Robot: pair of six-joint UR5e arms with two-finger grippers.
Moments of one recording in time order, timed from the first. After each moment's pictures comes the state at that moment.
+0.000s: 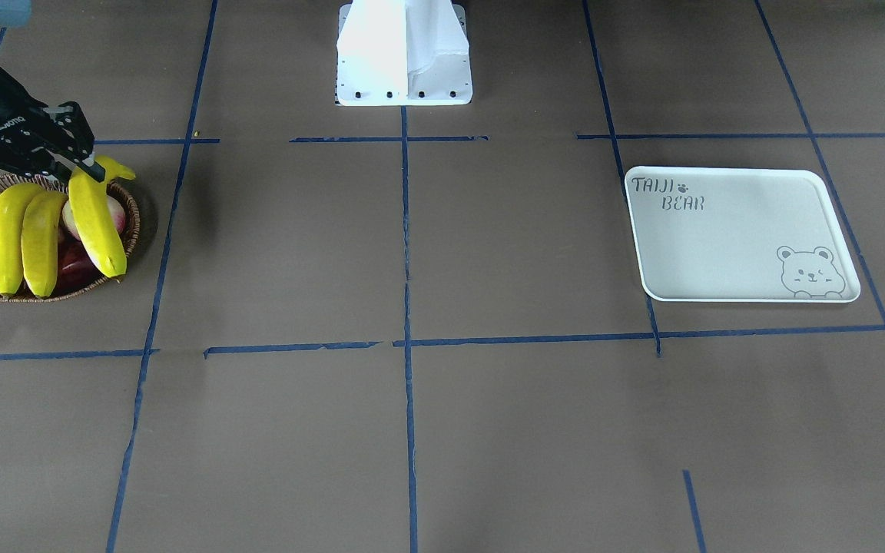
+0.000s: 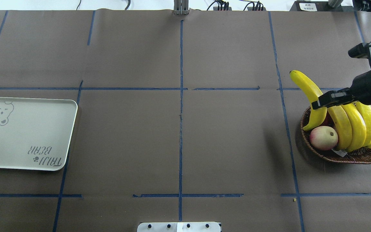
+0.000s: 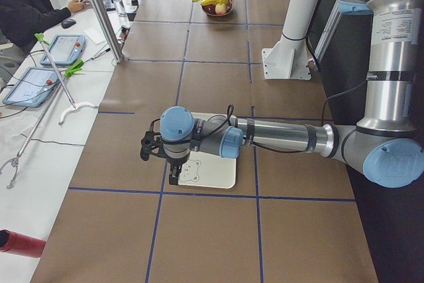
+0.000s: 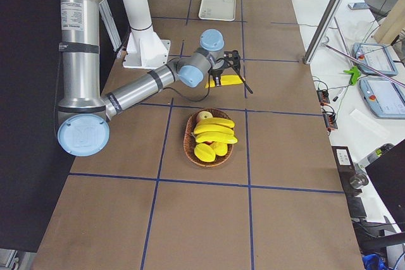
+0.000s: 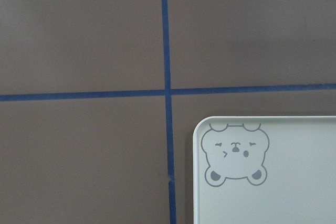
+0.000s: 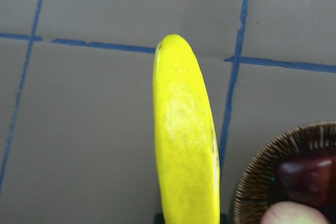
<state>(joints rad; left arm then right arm) -1.56 -1.55 -1.68 -1.74 -2.45 -0.15 0.99 -1.53 2.05 -1.16 2.32 0.93</state>
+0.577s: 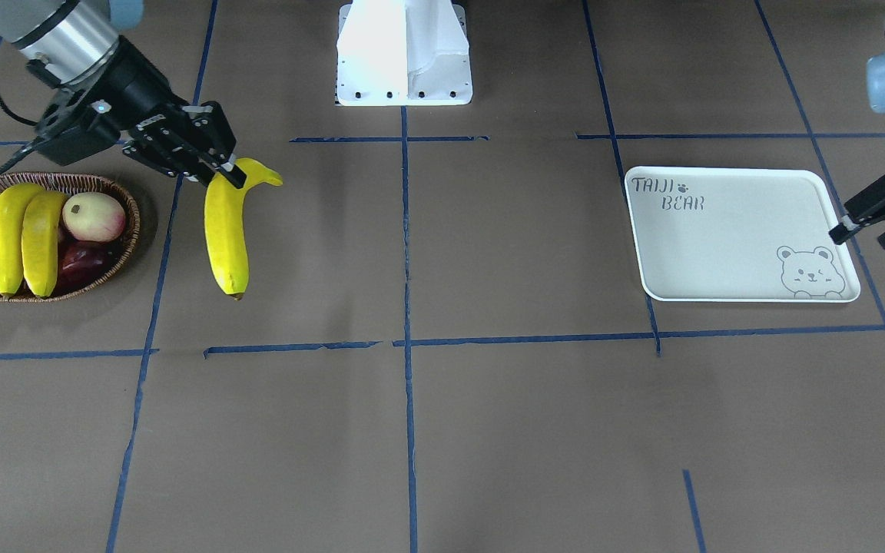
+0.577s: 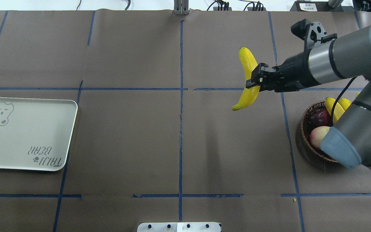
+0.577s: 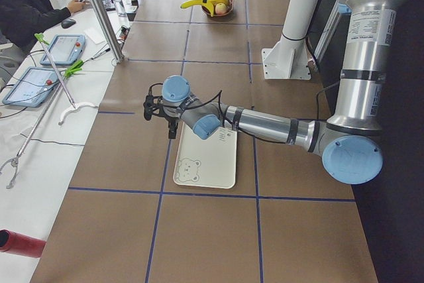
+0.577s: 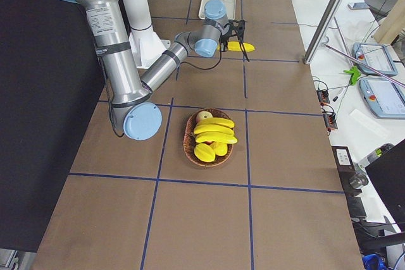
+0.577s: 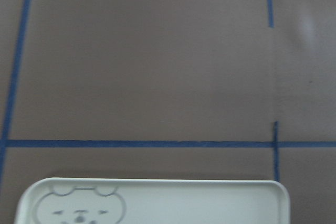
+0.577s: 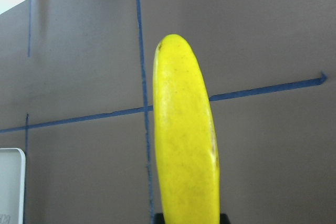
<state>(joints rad) -1.27 -1.66 -1.67 -2.22 -2.45 -0.91 0.79 -1.26 2.03 -1.09 2.08 1.42</state>
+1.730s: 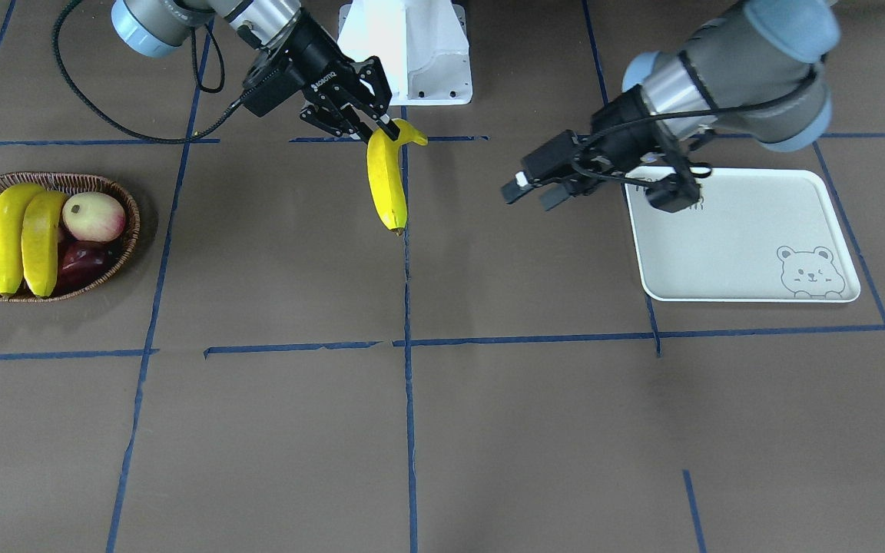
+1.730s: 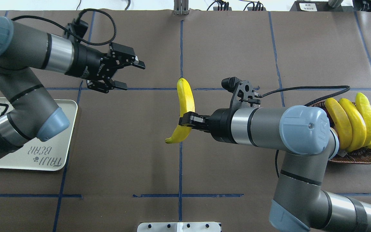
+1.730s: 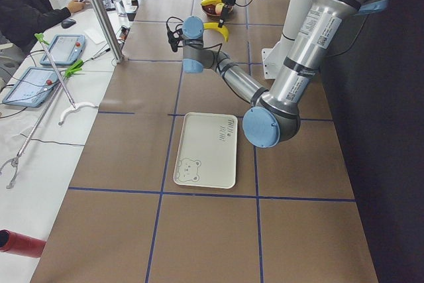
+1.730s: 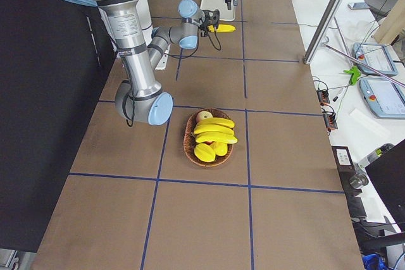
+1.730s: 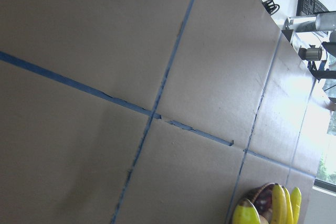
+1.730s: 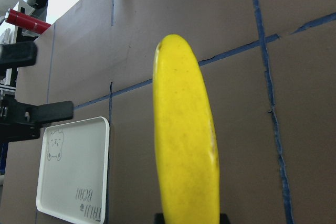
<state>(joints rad) -0.77 -2.08 -1.69 -2.54 -2.17 -1.88 0.42 -1.15 1.98 -0.92 1.68 1.57</state>
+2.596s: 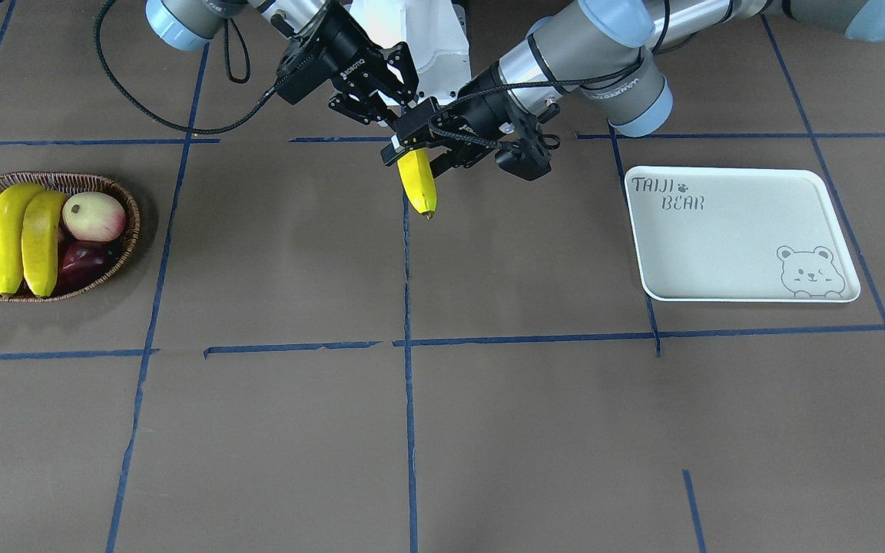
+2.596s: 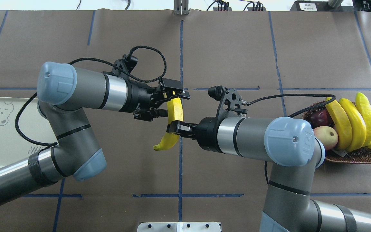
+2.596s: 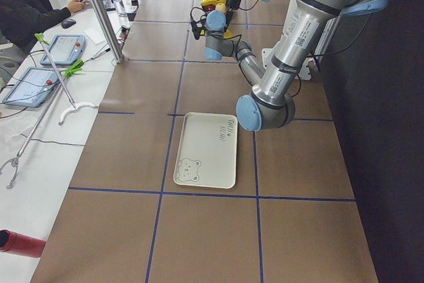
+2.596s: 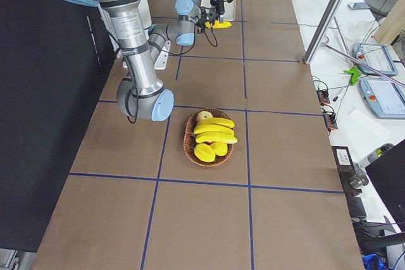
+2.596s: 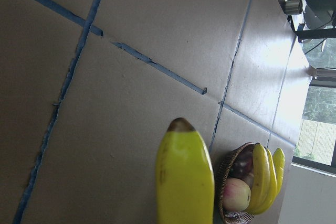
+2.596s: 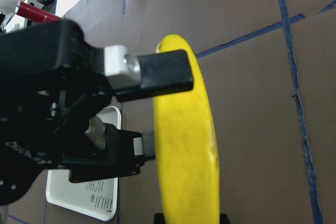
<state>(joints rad) -0.59 -2.15 -1.68 -2.54 -2.00 -1.88 0.37 -1.11 1.97 -0.92 1.64 1.57</state>
